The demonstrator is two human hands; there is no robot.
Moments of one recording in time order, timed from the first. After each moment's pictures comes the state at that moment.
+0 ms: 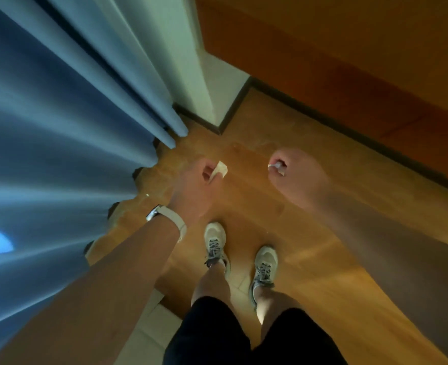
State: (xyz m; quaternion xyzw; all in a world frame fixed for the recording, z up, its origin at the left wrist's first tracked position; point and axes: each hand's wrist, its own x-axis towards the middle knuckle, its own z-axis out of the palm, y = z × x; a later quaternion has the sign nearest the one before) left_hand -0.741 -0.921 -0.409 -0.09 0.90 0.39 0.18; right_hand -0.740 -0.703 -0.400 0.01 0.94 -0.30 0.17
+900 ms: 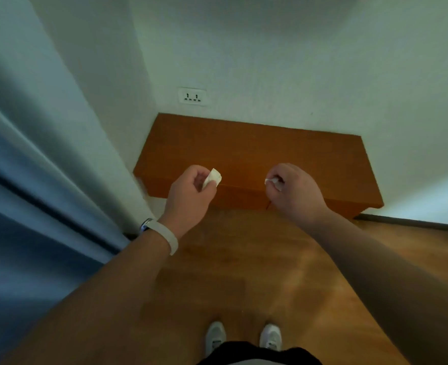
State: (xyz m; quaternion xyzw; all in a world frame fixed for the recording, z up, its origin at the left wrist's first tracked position) left_hand -0.809 -0.845 -0.133 0.21 0.84 0.48 0.10; right_hand -0.699 -0.649 -0.106 0.17 0.95 -0.22 -0.12
